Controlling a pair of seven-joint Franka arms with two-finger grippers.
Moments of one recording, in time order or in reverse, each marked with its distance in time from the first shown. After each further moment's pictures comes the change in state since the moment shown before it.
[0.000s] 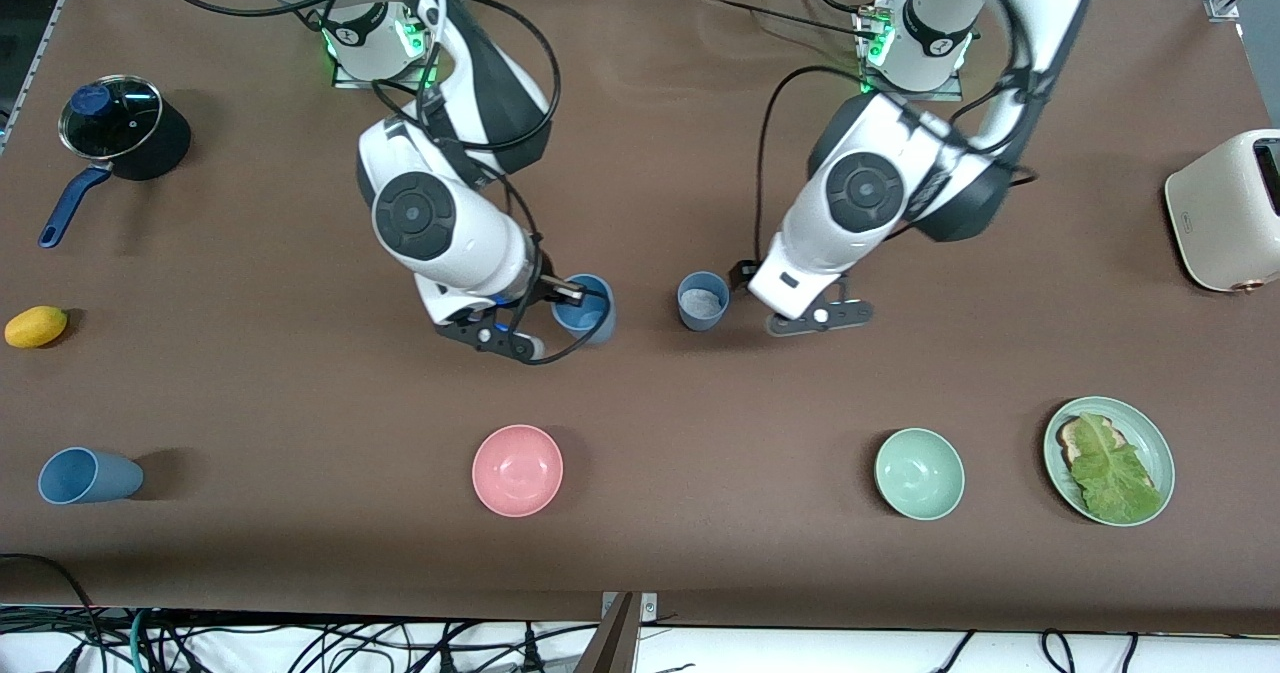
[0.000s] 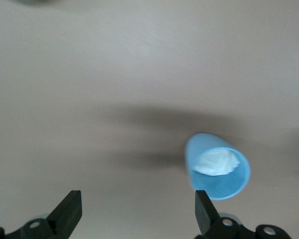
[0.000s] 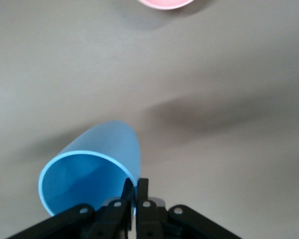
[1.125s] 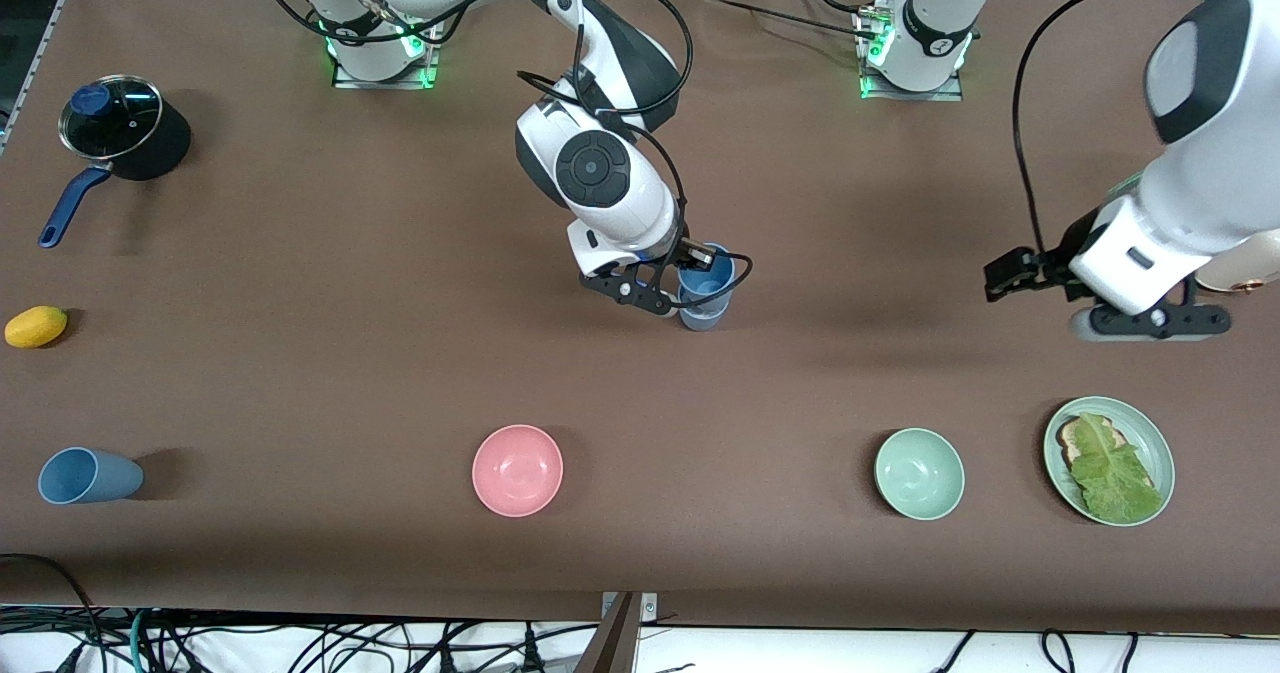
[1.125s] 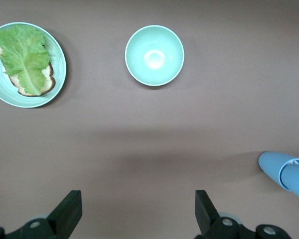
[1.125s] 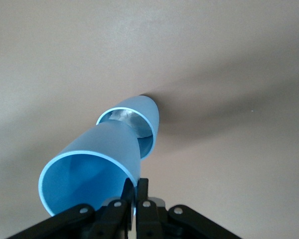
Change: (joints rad) left arm 0.293 -0.244 0.119 0.001 -0.071 -0.109 0.555; right arm 0.181 0.134 0.014 0.087 0.049 0.121 0.217
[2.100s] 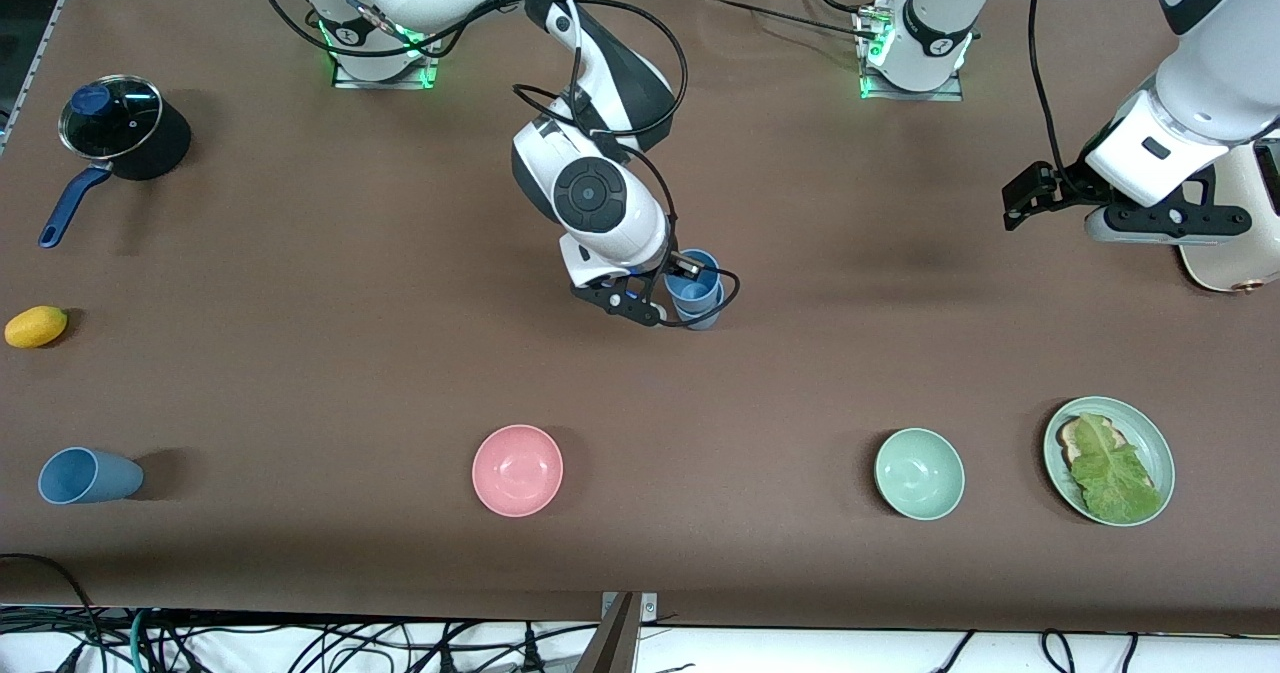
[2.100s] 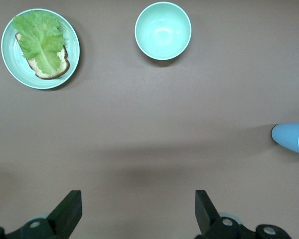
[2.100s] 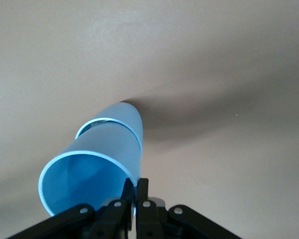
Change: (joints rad) left arm -0.070 -0.219 0.075 -0.242 0.013 0.034 0.039; right arm -0.015 0.025 -0.009 0.005 0.000 -0.027 0.000
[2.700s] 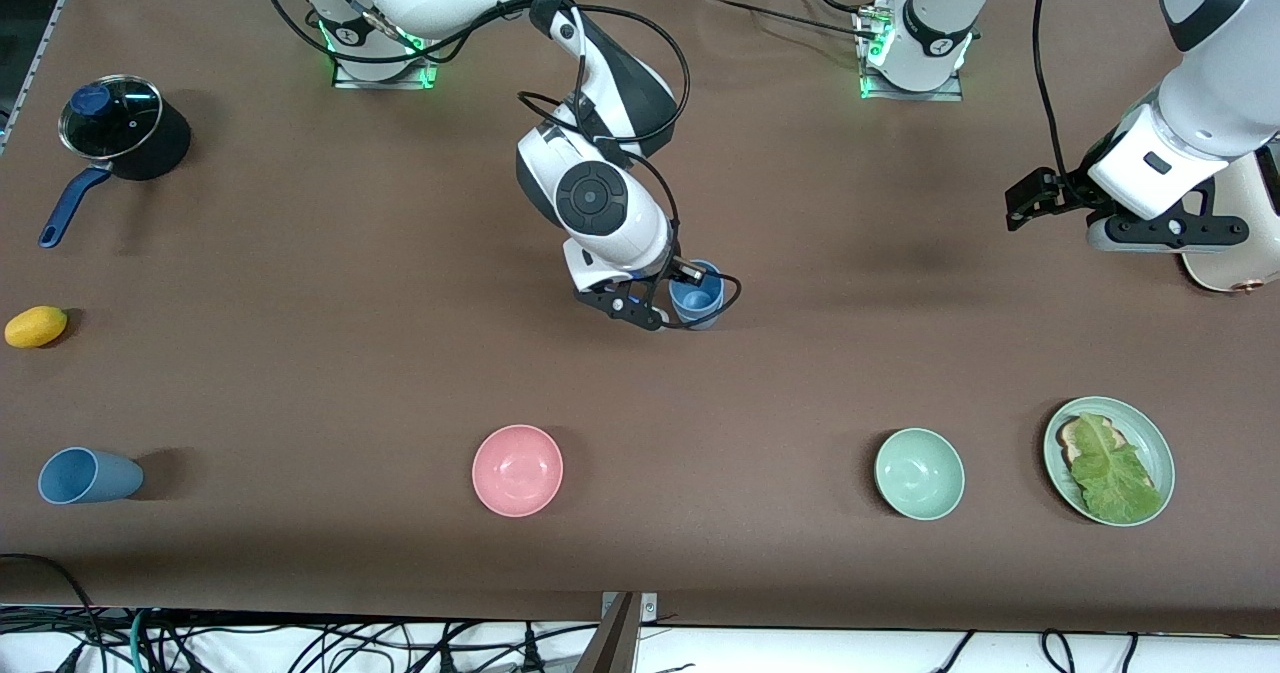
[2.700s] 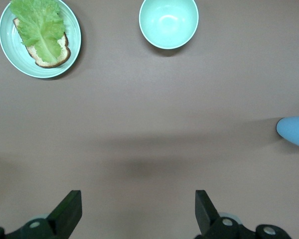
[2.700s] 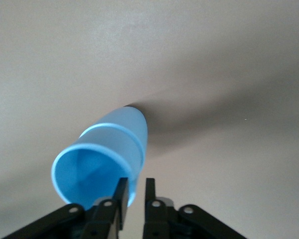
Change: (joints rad) left arm 0.013 0.016 -0.002 0.012 0.000 -0.038 0.000; right arm 0.007 0.017 0.001 0.000 0.000 0.031 0.001
